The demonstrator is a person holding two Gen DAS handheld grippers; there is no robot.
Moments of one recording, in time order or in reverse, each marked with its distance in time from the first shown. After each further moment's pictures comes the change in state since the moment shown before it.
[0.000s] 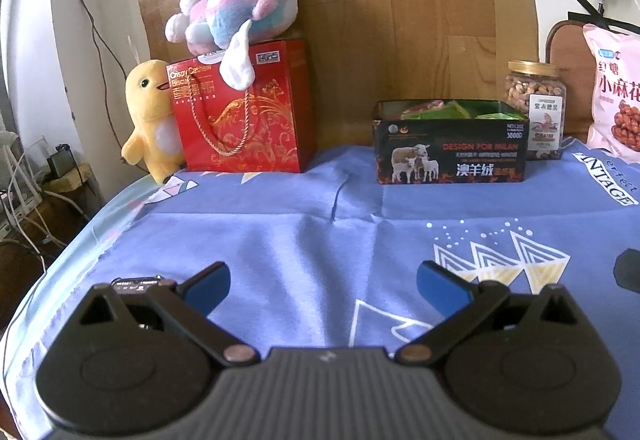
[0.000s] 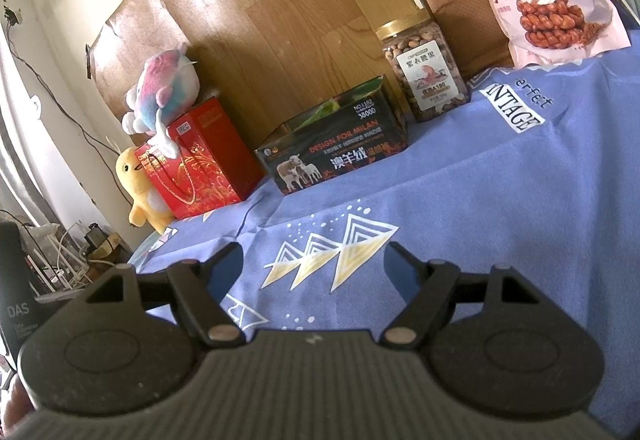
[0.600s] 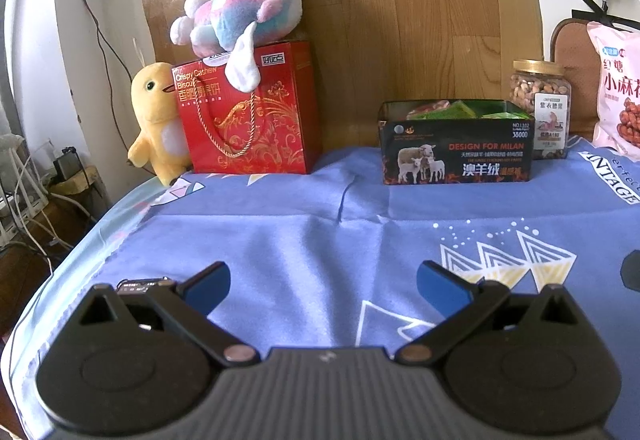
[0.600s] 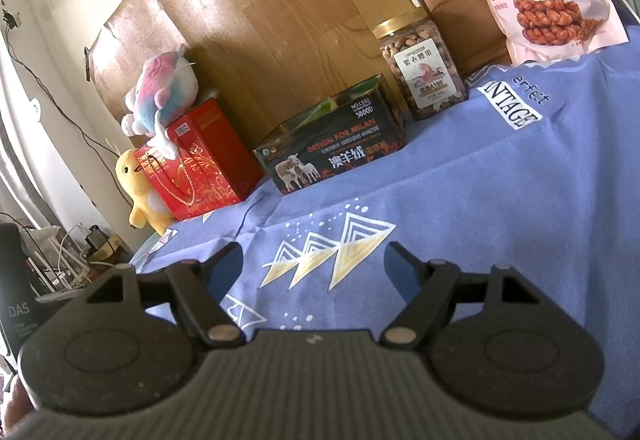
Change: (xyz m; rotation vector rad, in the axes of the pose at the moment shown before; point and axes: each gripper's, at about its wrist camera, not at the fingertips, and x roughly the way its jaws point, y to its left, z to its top) left arm 0.000 0.000 0.001 0.006 -0.002 0.020; right arm 0.000 -0.002 -0.001 0.004 0.002 0.001
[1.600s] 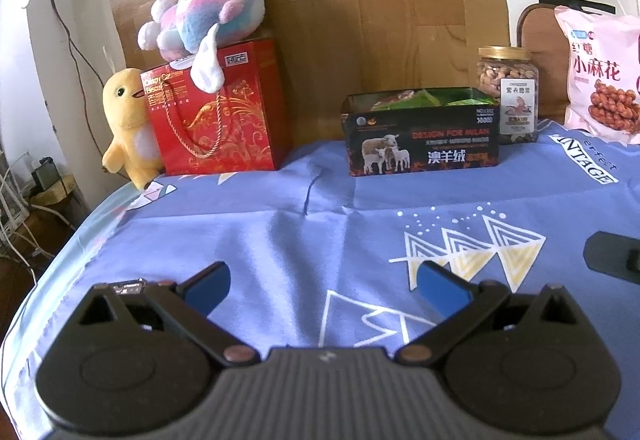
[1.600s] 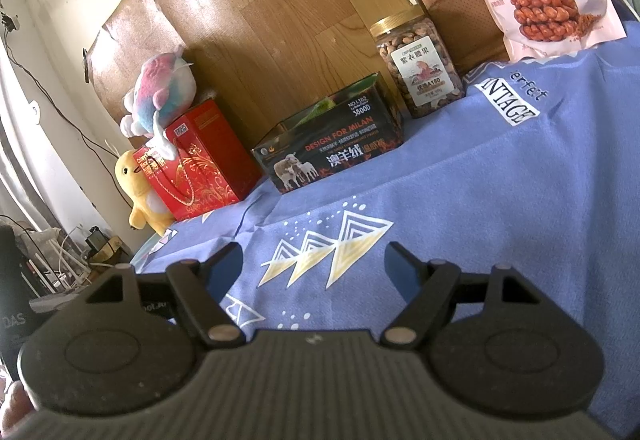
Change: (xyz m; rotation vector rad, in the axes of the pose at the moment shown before) left arm -0.007 -0.015 -0.003 0.055 0.014 -0.065; right arm 0.000 -0.001 0.000 0.005 0.001 0.000
